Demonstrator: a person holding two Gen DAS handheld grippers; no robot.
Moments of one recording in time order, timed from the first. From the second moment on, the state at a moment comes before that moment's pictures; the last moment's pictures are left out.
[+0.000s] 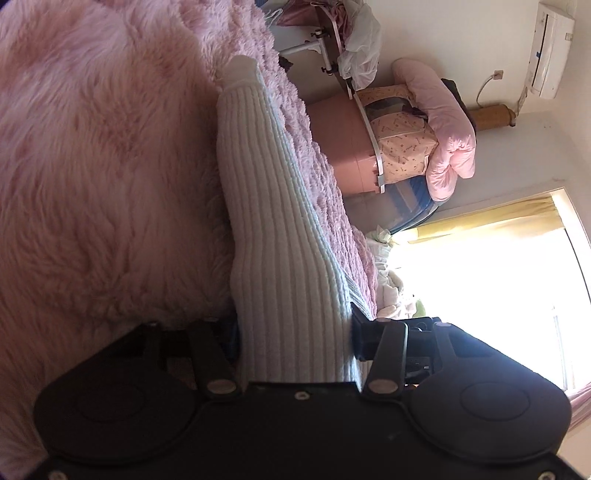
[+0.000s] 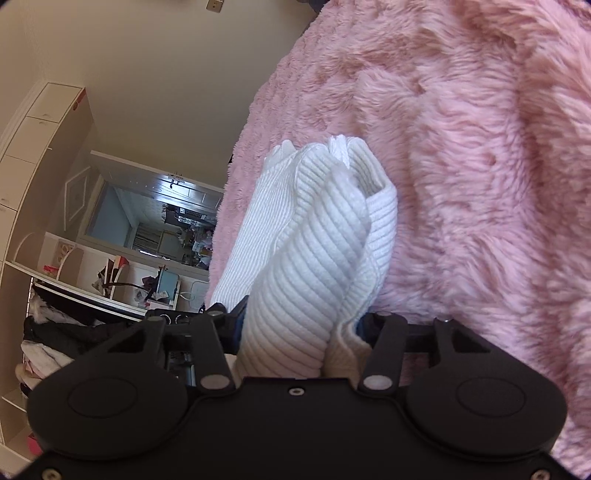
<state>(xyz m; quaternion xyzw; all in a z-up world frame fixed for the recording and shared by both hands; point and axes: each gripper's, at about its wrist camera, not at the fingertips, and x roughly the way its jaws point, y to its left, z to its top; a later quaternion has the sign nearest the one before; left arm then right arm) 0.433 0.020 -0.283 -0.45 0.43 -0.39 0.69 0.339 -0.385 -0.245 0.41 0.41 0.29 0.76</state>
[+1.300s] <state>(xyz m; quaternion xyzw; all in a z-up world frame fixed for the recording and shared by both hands) 0.272 0.189 -0.283 -0.42 0.43 -0.24 0.76 0.310 -0.229 -0.269 0.33 0.47 0.34 0.74</state>
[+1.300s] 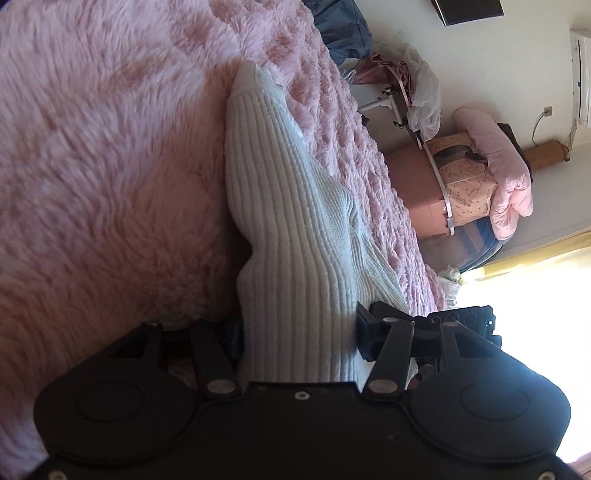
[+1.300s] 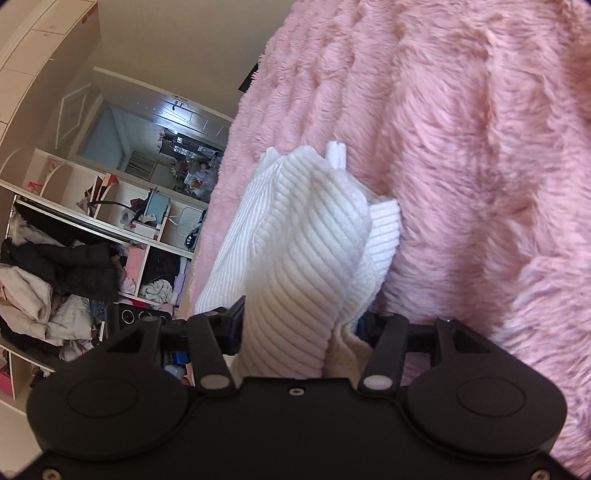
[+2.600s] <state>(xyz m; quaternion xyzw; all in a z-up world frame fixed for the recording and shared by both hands) 0.146 0.064 -0.224 -0.18 0.44 -0.13 0.87 0.176 -0.185 -0.213 0.10 0.43 0.16 0.88</state>
